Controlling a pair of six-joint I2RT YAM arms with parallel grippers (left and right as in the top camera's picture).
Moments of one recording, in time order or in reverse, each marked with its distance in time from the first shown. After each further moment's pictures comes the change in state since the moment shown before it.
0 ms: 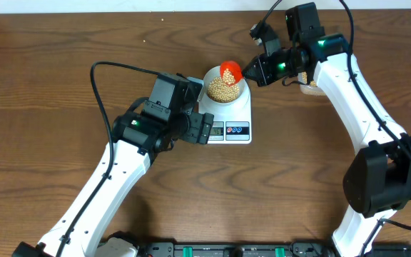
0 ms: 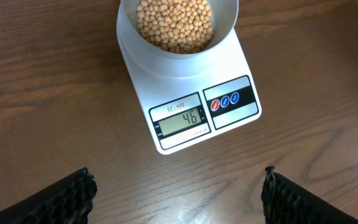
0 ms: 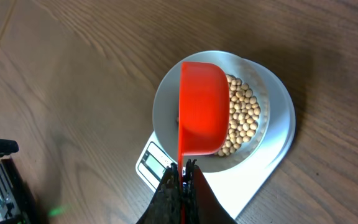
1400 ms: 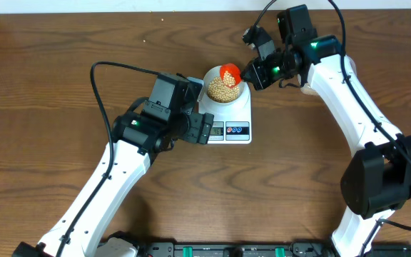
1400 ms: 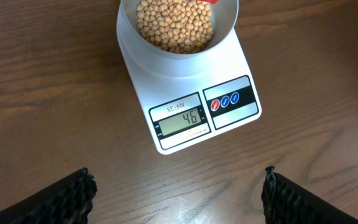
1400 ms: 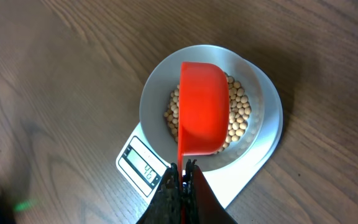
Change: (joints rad) left arm 0.000 0.000 0.000 0.000 0.000 0.000; right arm 0.037 0.000 0.000 -0.010 0.091 -0.079
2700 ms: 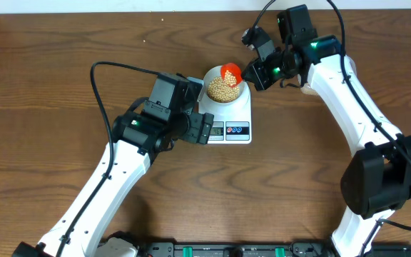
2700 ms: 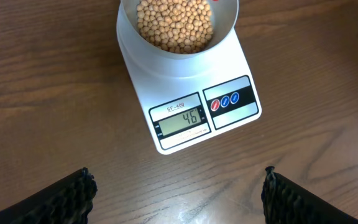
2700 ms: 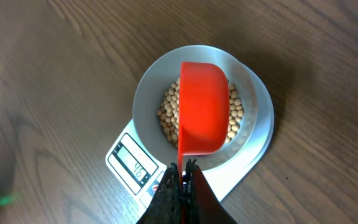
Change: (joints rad) left arm 0.000 0.000 0.000 0.000 0.000 0.000; right arm 0.000 0.000 0.000 0.000 0.018 -0.067
